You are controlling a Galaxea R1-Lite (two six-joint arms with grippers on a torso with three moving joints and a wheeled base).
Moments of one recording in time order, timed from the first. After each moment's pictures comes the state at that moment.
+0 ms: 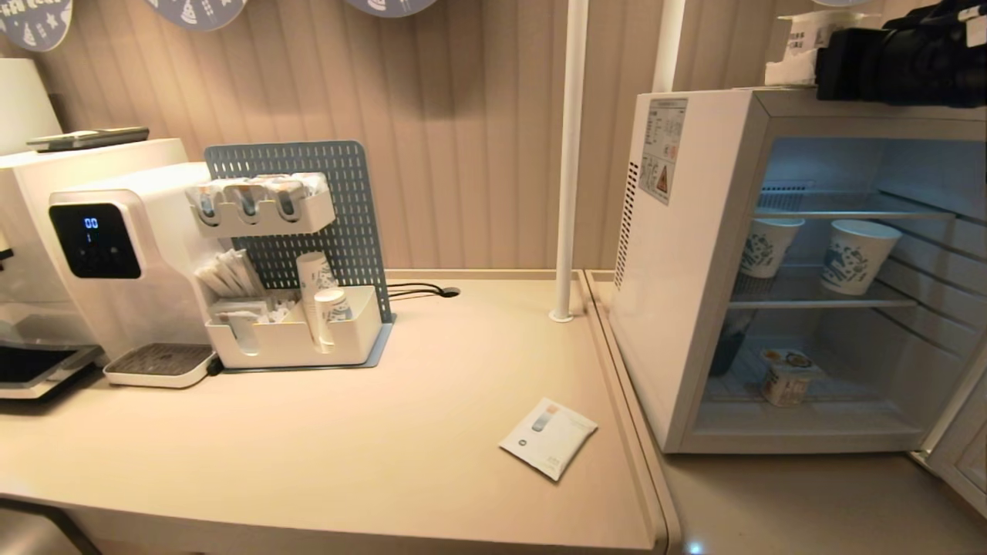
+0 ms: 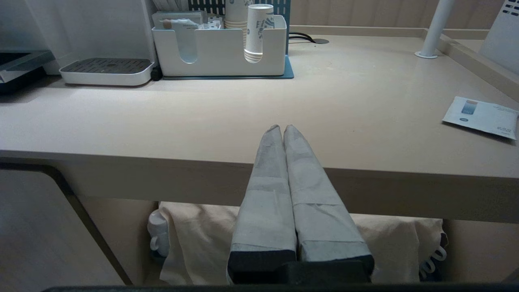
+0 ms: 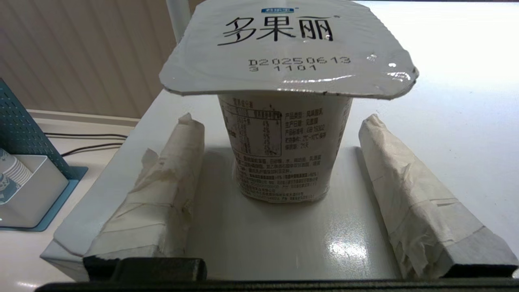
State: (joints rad) left arm 0.00 0.00 0.00 0.01 0.01 -0.02; right arm 0.13 1.74 -1.83 0.27 -0.05 0.02
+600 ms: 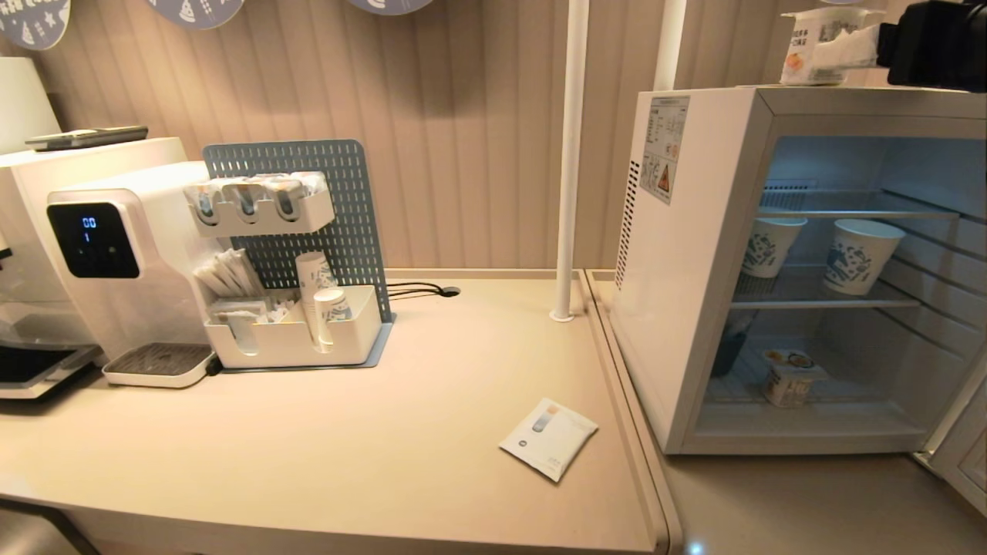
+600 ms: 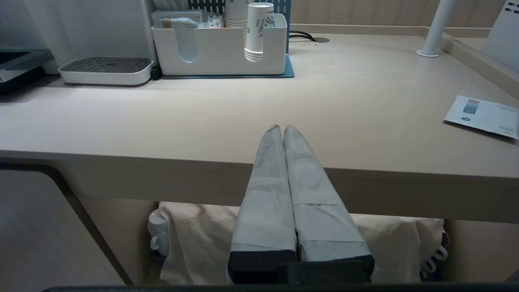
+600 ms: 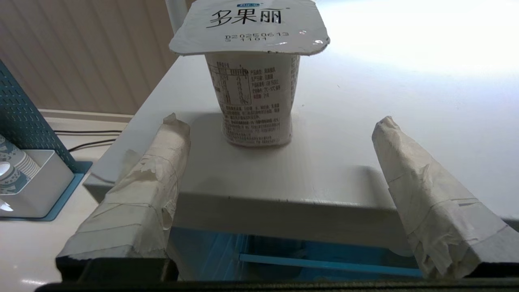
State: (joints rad) left arm 0.00 0.00 0.00 0.01 0.01 -0.02; right arm 0.13 1.58 -1.74 0.30 -0.05 0.01
